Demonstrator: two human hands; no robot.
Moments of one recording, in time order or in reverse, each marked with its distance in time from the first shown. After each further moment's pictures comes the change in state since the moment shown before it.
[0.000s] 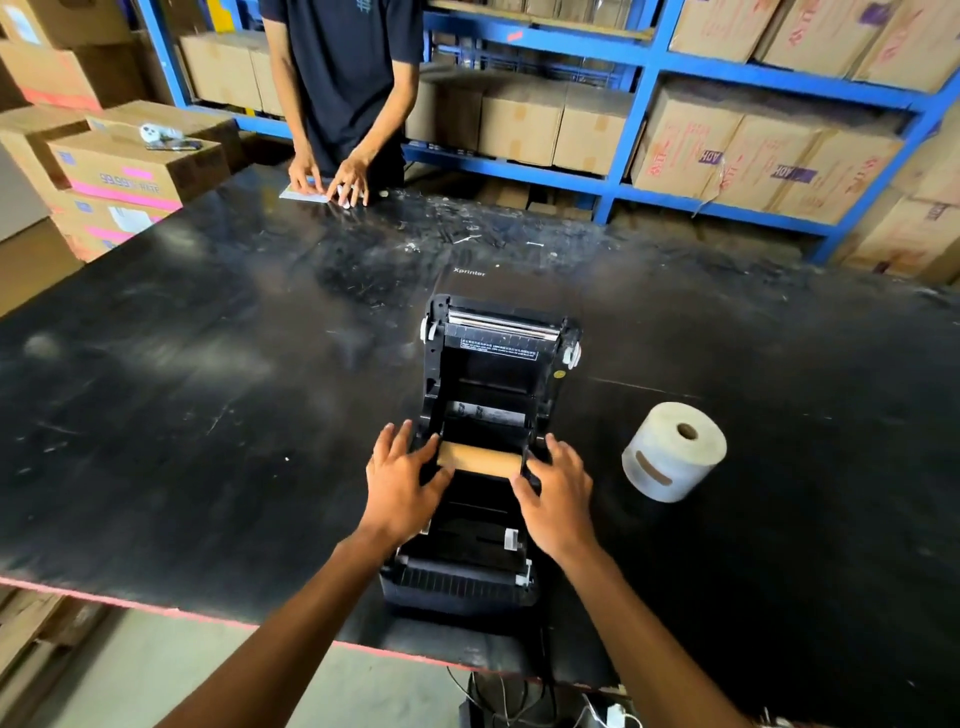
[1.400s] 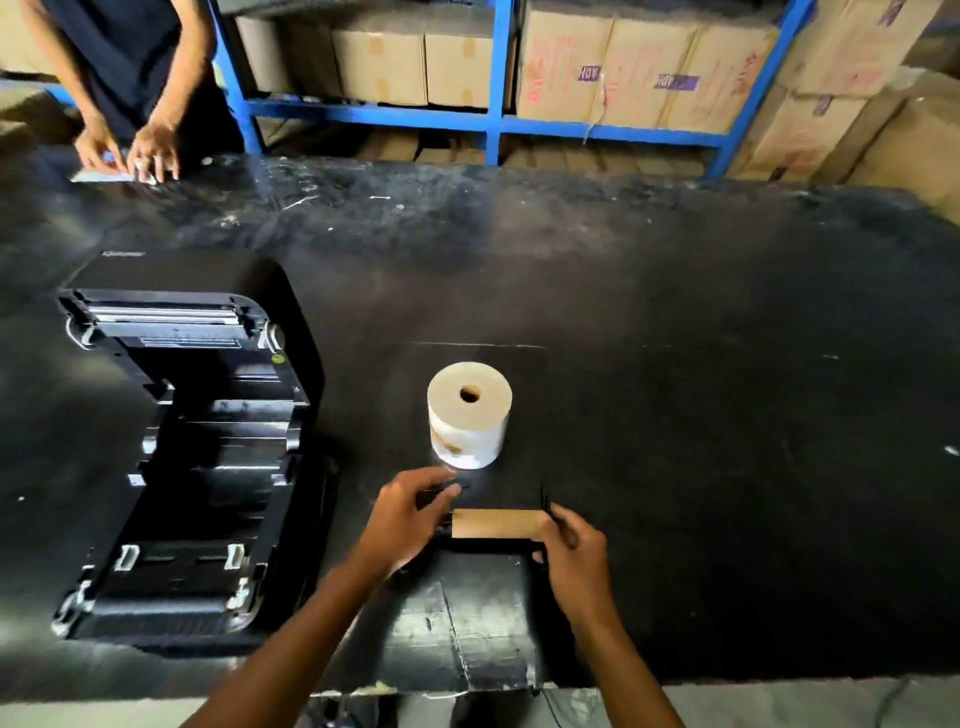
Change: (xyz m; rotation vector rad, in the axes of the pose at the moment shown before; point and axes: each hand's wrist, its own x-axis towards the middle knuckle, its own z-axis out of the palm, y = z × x) left_hand -0.013 0.192 0.187 -0.372 -0.176 0.176; right_hand -0.072 0.261 -0.082 0.929 0.230 0.552
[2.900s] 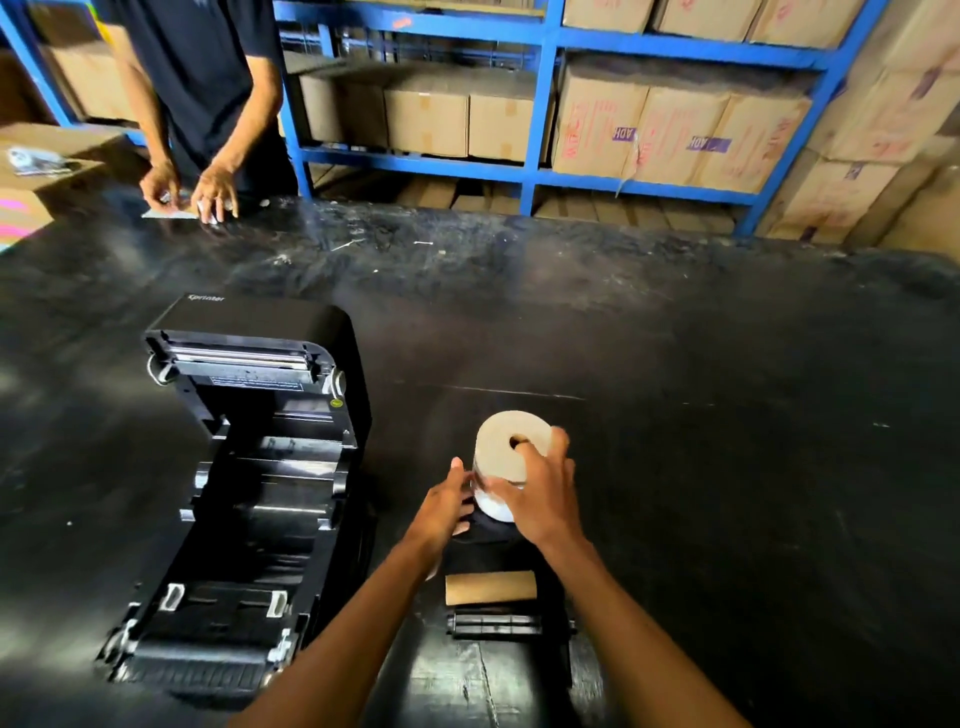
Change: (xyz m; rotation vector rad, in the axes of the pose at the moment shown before) left_hand 0.054 0.021 -0.014 -0.601 -0.080 -0.590; right_hand 0.062 -0.097 0.094 -0.808 -0.081 -0.415
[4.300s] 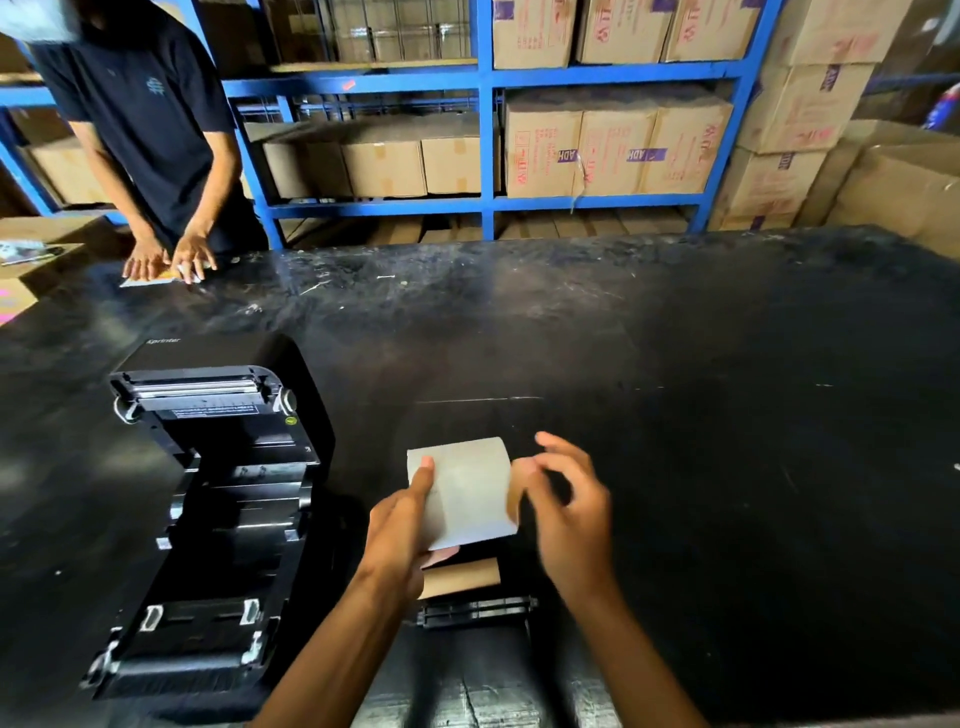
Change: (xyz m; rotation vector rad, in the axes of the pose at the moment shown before) left_hand -0.092 0.028 0.029 -0.271 0.213 0.082; right_hand -0.092 0.013 -0.081 0.876 0.419 -0.127
